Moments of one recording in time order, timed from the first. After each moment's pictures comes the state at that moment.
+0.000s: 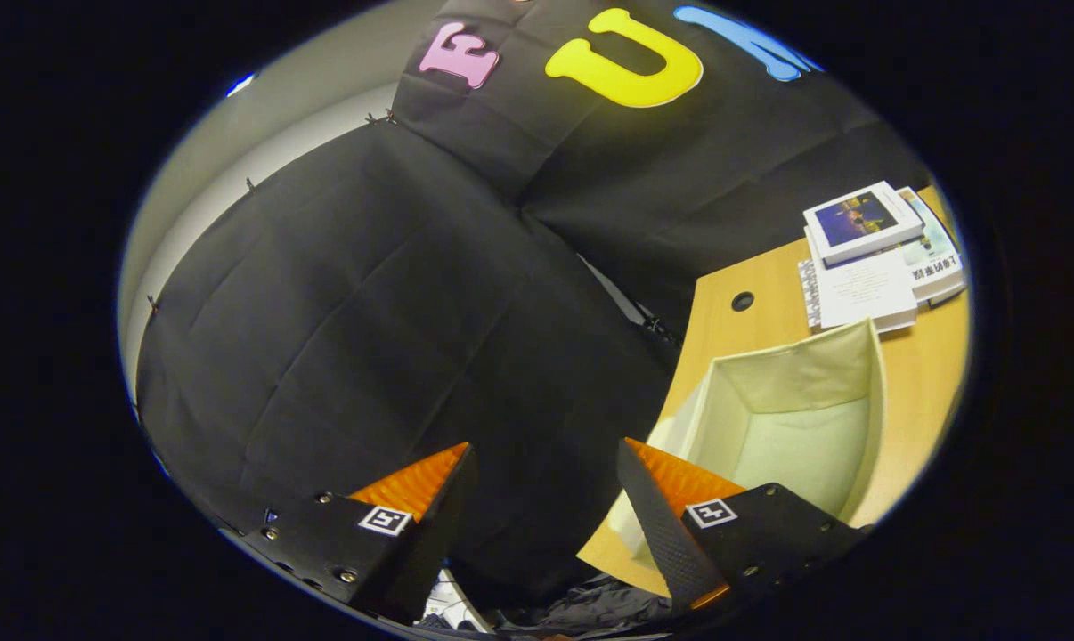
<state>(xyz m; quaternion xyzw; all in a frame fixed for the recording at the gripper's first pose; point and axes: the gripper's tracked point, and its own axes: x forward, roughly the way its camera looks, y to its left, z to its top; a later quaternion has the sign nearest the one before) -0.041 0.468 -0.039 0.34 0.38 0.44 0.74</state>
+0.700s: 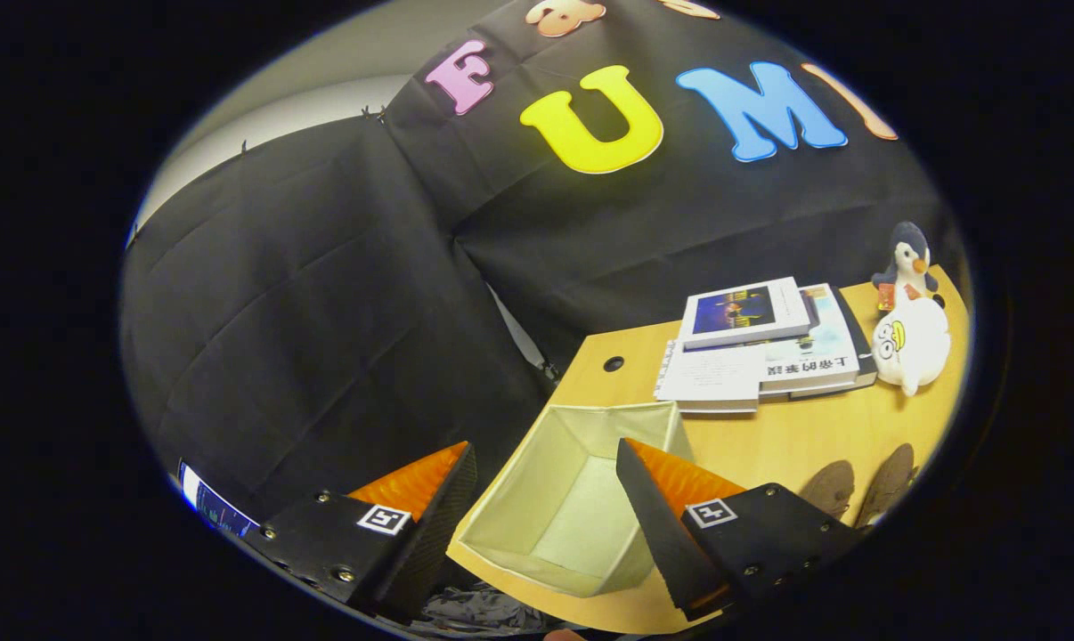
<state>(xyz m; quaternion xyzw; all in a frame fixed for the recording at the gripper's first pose) 0.001 0.319 -0.084 0.23 0.34 0.34 0.84</state>
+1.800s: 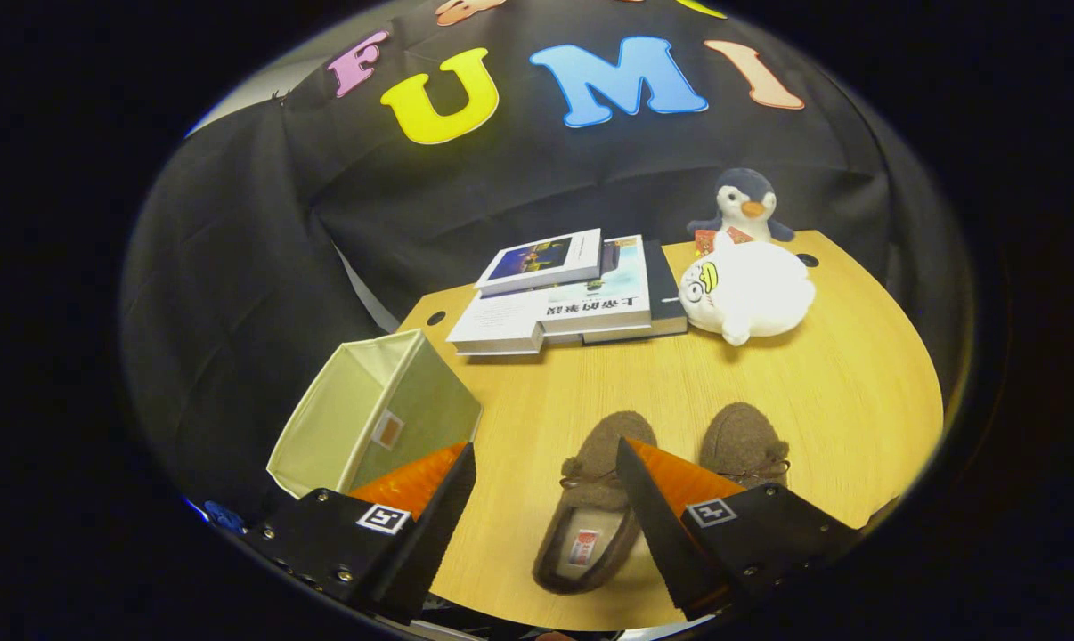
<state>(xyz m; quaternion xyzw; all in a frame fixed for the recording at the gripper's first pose) -0.009 0.141 -0.242 0.15 0.43 0.18 0.87</state>
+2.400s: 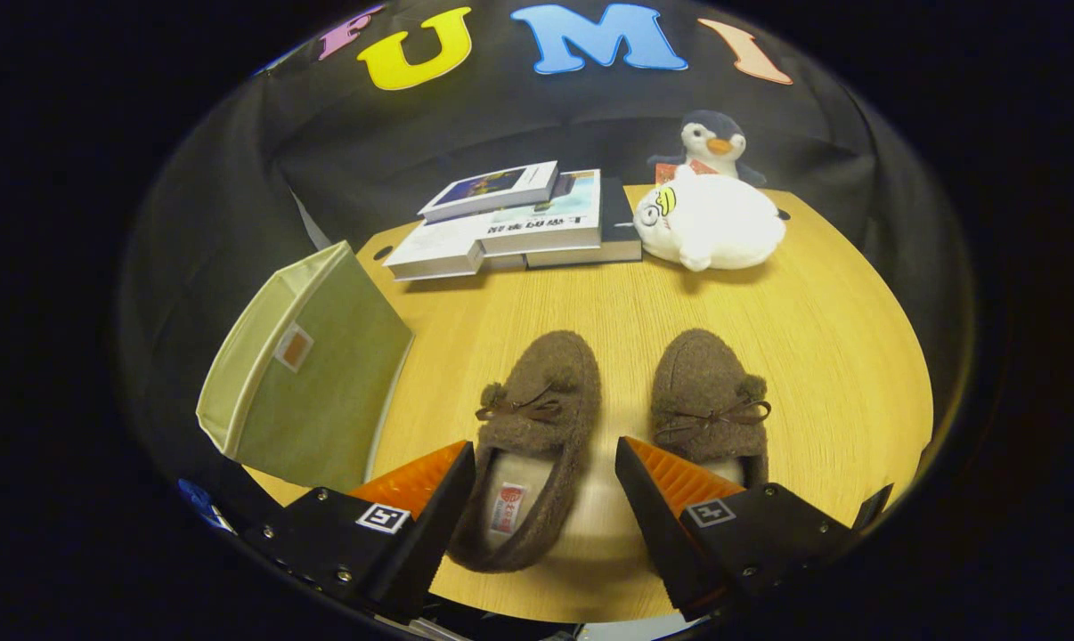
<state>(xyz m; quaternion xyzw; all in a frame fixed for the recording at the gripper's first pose) -0.051 0.106 -0.321 0.08 0.51 0.15 0.84</state>
